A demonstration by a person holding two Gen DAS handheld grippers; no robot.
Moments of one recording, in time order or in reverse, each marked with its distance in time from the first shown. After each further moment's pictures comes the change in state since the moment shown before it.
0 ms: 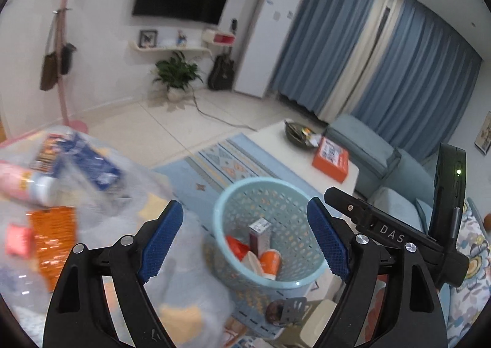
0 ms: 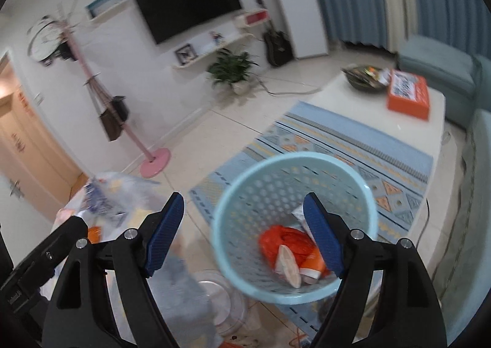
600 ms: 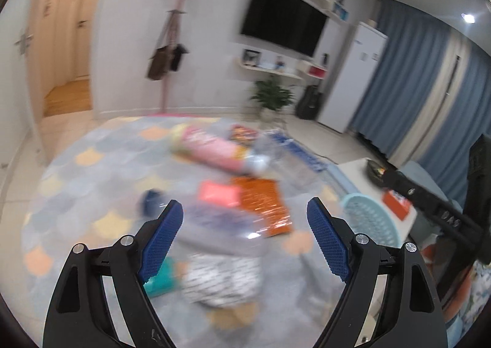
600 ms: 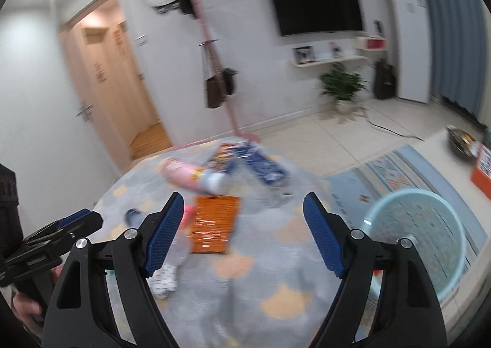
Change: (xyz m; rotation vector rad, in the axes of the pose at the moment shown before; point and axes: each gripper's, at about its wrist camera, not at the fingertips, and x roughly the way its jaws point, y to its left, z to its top) left arm -0.179 0.166 -0.053 -0.220 -0.108 0.338; right arm -0.023 0.205 -0.053 -0.381 -0.001 0.351
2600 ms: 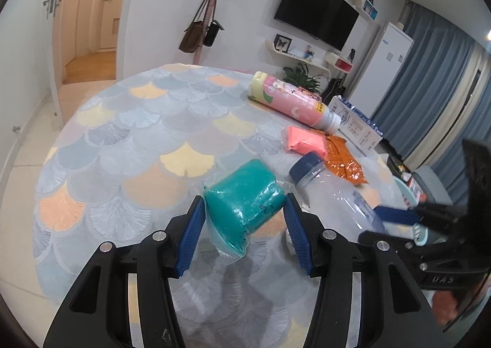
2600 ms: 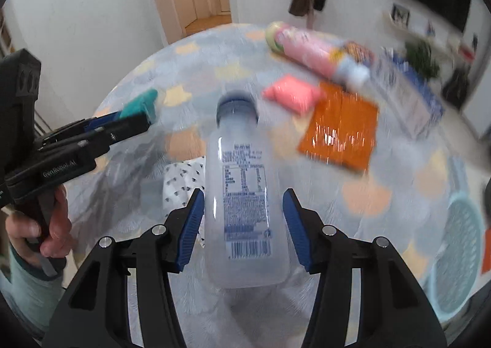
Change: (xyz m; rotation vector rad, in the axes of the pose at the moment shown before) left arm 0.002 0.098 -0.065 -0.098 0.054 0.038; right arm 0.083 0.122 -0.091 -0.345 0.449 0.155
